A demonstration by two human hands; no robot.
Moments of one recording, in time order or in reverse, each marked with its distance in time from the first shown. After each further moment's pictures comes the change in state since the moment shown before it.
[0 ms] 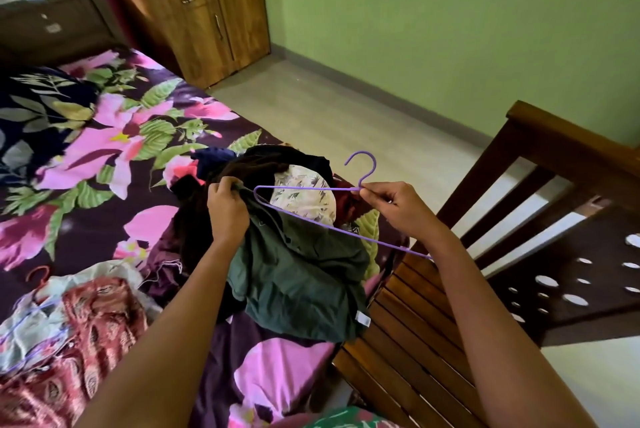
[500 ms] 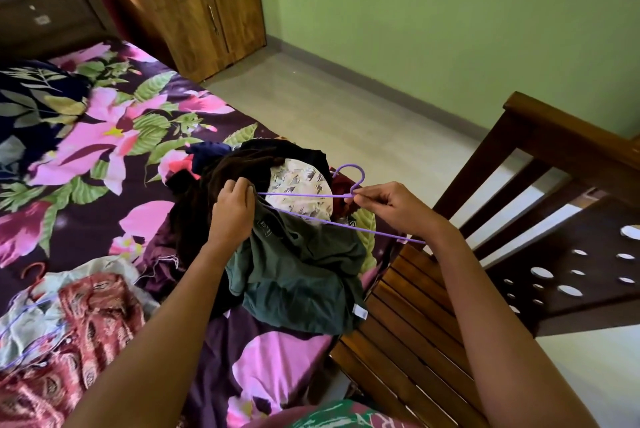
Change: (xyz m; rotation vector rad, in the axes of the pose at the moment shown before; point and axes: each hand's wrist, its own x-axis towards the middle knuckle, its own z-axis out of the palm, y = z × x) left_hand -0.008 -0.017 0.008 0.245 -0.211 0.292; right_hand -0.008 -0.007 -0.006 -0.005 -0.161 0.052
